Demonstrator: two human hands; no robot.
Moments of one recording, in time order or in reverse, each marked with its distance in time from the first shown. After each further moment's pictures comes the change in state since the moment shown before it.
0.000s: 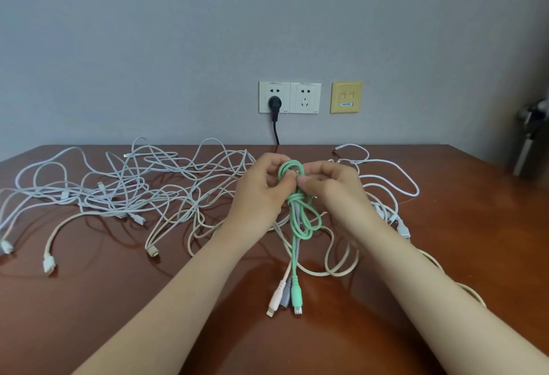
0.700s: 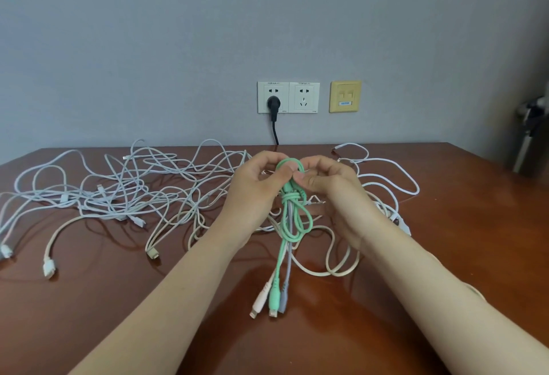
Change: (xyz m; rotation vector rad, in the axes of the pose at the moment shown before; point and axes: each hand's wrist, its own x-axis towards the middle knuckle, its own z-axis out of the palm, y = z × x) left_hand 0.003 0.005 -0.006 -0.174 -0.013 -0.105; right_hand -0.005 -0.007 -0.001 0.248 -0.149 0.045
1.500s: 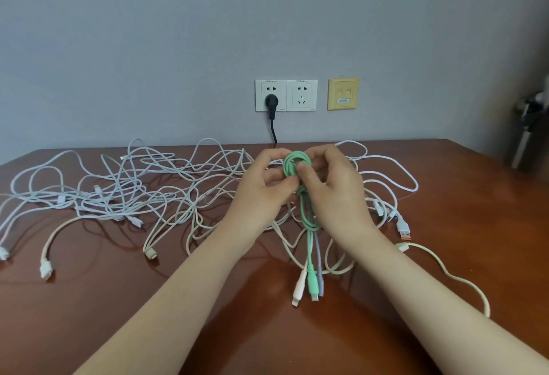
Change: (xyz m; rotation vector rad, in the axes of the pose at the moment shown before) left_hand -0.006 -0.001 0.009 -0.089 -0.101 -0.037; right_hand 0.003 0.016 0.004 -0.652 0.351 -0.462
